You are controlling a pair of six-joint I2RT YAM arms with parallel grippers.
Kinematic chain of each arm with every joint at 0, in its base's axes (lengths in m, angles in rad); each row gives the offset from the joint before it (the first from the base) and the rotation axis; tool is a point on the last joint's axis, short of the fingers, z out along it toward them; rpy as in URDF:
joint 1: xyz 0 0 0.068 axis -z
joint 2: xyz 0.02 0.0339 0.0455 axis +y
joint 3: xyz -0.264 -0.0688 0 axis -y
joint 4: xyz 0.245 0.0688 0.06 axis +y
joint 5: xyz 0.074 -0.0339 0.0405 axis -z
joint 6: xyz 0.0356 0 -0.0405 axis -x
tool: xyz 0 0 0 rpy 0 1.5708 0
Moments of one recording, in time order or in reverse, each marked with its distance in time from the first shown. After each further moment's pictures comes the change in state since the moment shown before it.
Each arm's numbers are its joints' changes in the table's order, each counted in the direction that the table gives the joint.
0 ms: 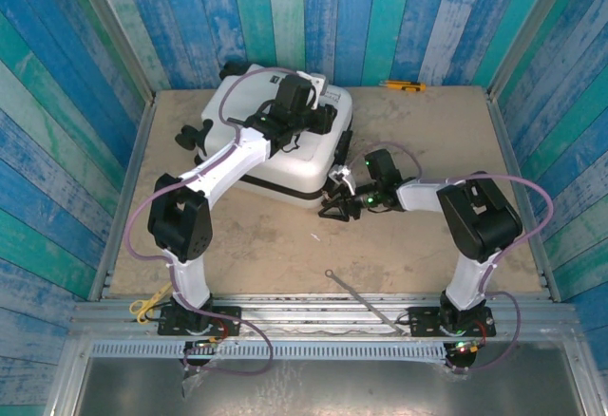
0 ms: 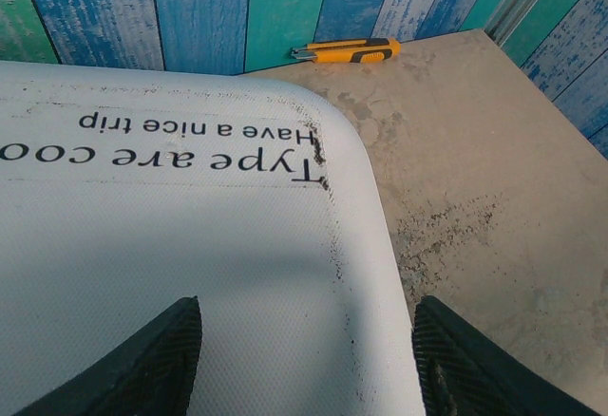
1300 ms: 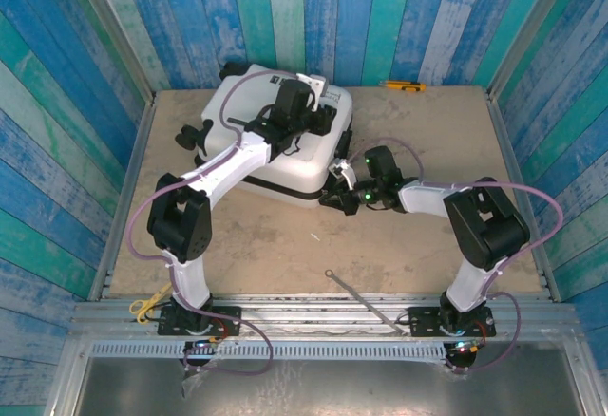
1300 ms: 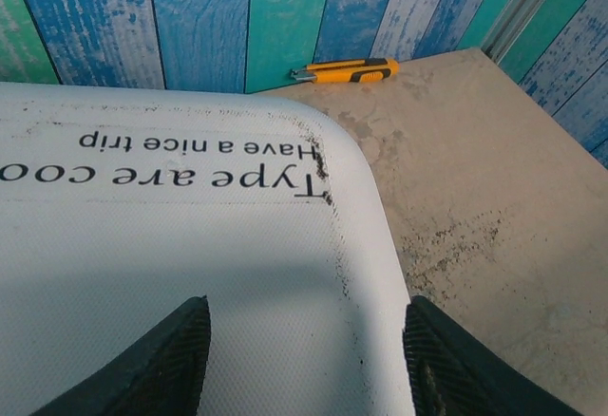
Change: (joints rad) left arm 0.000 -0.005 -0.076 -0.121 -0.007 -0.019; right arm -0.020 -0.067 0.003 -0.014 0.148 -0.109
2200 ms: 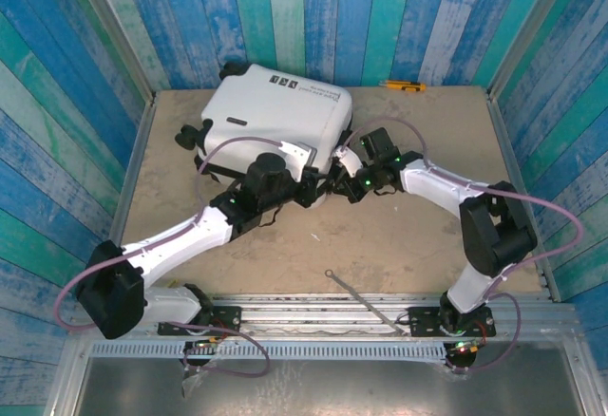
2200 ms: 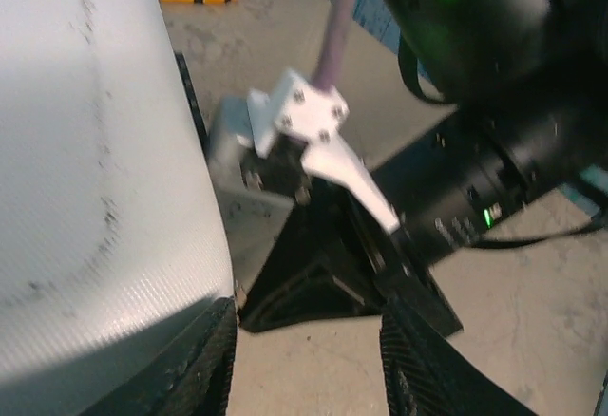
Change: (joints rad) left arm 0.177 -0.583 -0.730 -0.232 0.088 0.072; right arm -0.001 -0.038 0.269 0.557 0.353 0.157
